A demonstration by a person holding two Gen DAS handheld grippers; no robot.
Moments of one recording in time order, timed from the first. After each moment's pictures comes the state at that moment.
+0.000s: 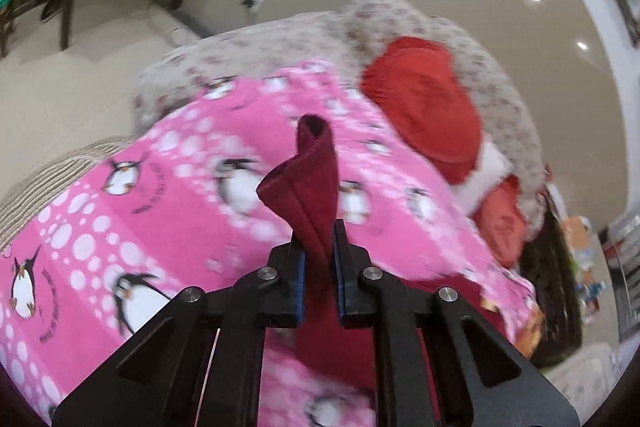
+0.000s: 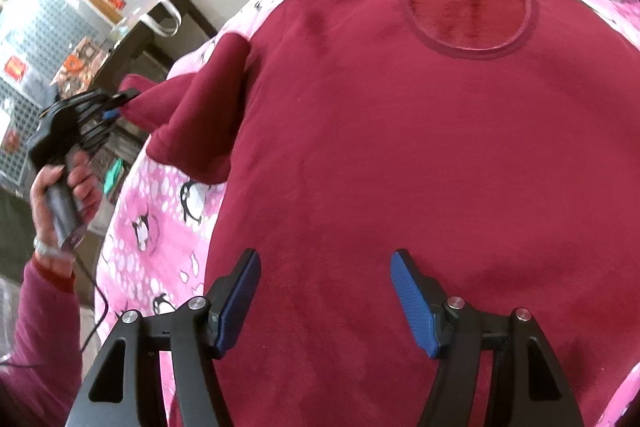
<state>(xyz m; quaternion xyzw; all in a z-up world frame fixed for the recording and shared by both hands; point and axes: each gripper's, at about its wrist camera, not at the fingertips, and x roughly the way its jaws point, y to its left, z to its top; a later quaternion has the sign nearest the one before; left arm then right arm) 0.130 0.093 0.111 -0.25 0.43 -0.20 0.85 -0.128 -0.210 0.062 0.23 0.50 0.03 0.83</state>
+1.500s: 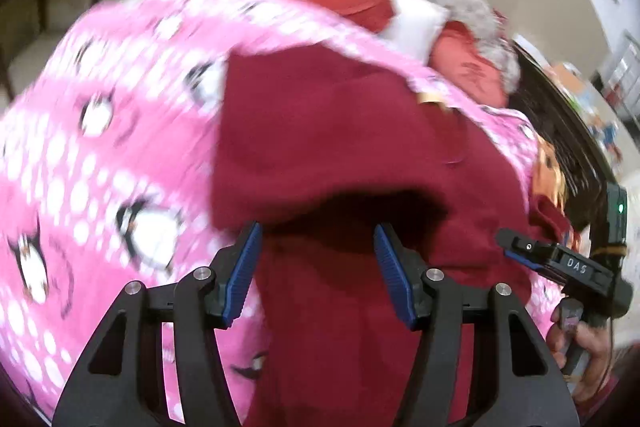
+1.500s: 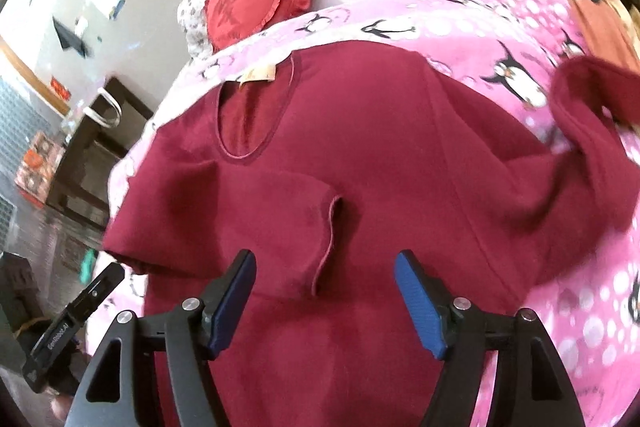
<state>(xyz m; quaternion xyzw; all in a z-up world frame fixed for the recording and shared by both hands) -0.039 -0.060 0.064 -0.08 0.48 -0.28 0.83 -0.166 -0.331 0.082 0.27 0.44 -0.11 0.85</state>
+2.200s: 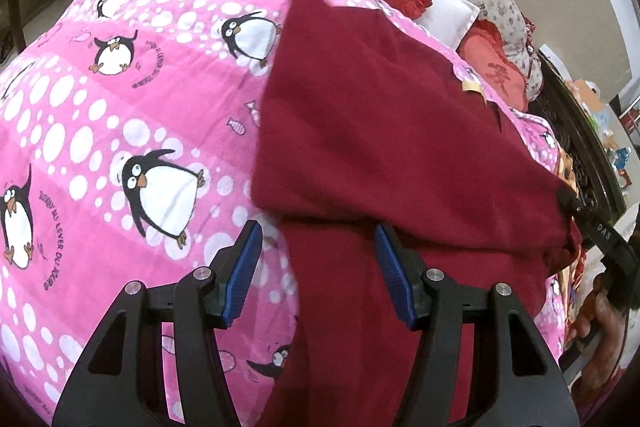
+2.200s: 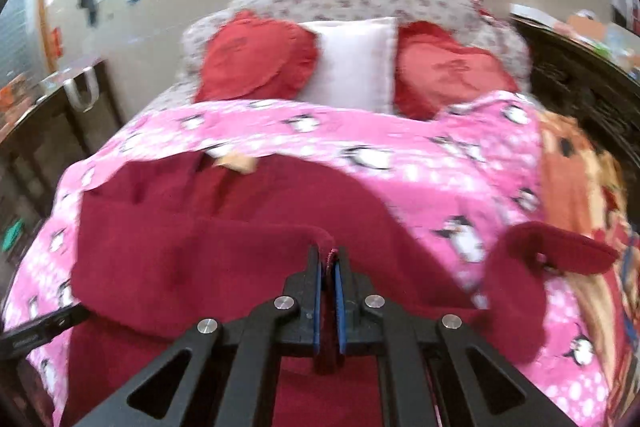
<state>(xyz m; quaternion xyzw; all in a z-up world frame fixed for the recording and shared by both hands) -0.037 -0.057 0.040 -0.09 0.50 -0.25 0.82 -0.162 -0.356 0.127 0.12 0.37 -0.21 0.90</state>
